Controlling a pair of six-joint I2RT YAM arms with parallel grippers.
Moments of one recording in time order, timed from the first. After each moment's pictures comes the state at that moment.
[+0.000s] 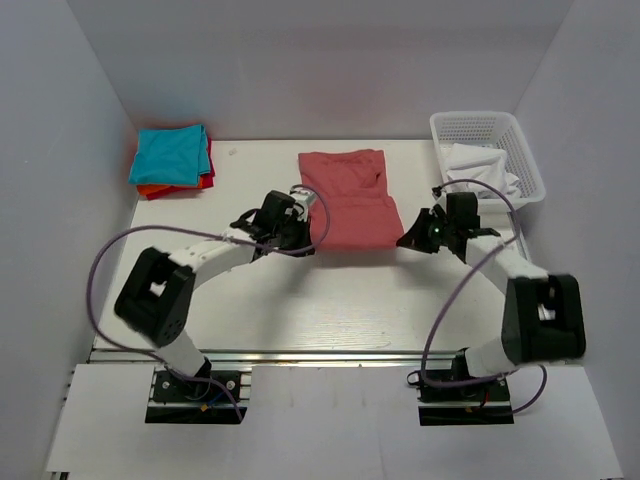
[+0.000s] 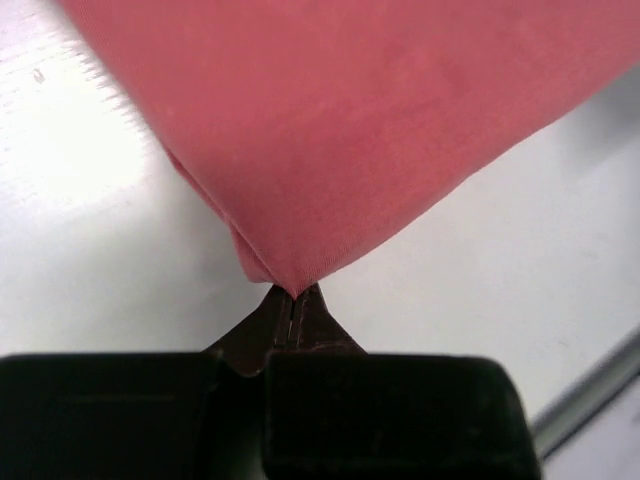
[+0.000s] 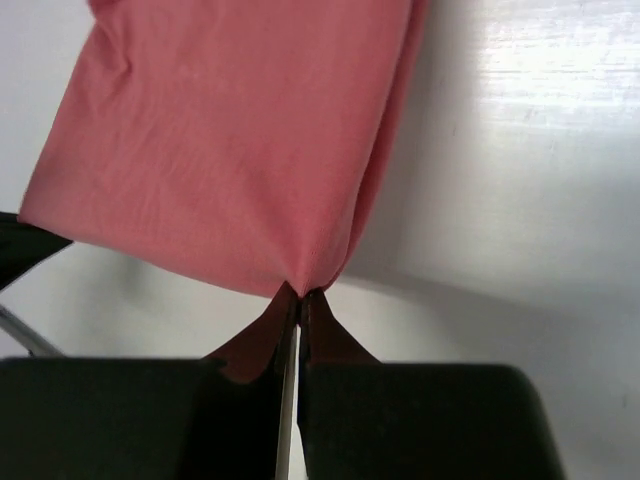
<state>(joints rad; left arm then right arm) -0.56 1.69 1.04 -0.16 0.23 -0.29 0.12 1.51 0.82 -0.14 -0.47 0.43</state>
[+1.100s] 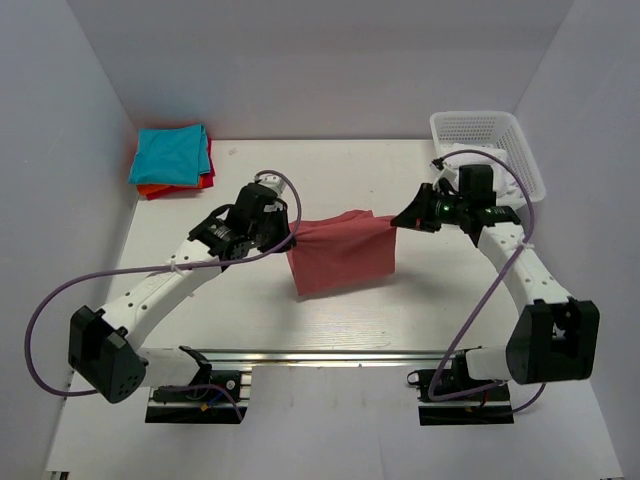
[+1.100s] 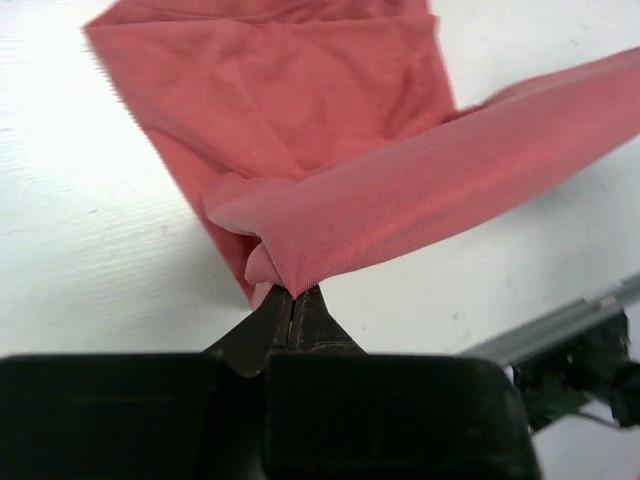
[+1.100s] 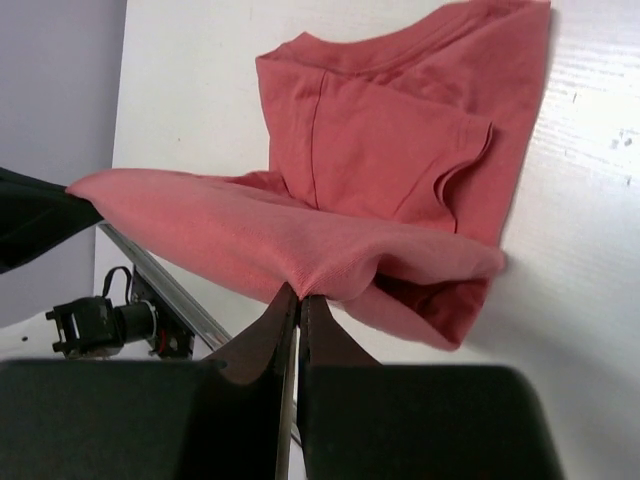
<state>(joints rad) -0.62 1.27 1.11 -0.57 0.01 -0.54 0.12 1.30 1.02 -0.43 -0.71 0.37</state>
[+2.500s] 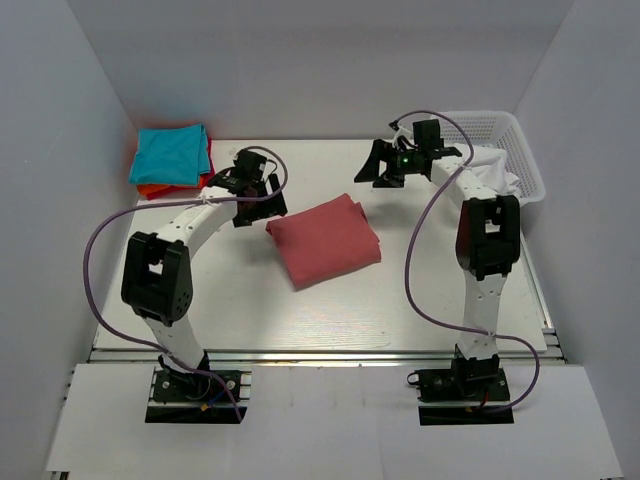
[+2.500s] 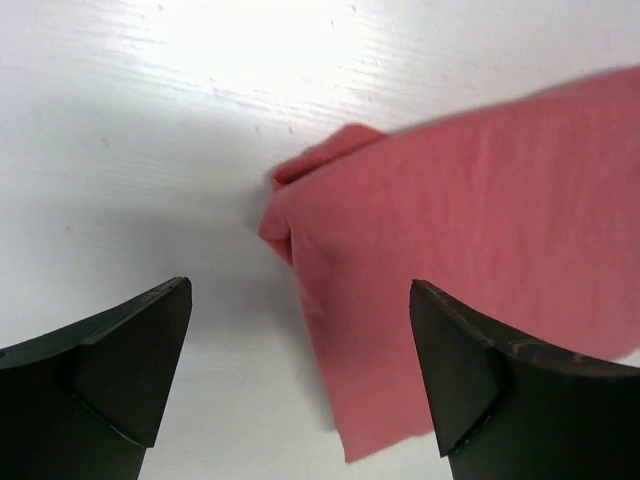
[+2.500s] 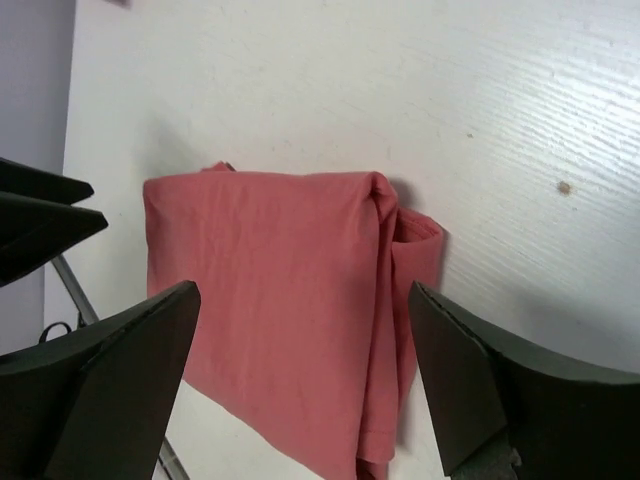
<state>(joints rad) -0.35 1.78 1.40 -0.62 -0.10 -0.54 0.19 2.17 1.80 -0.43 -0.75 0.28</state>
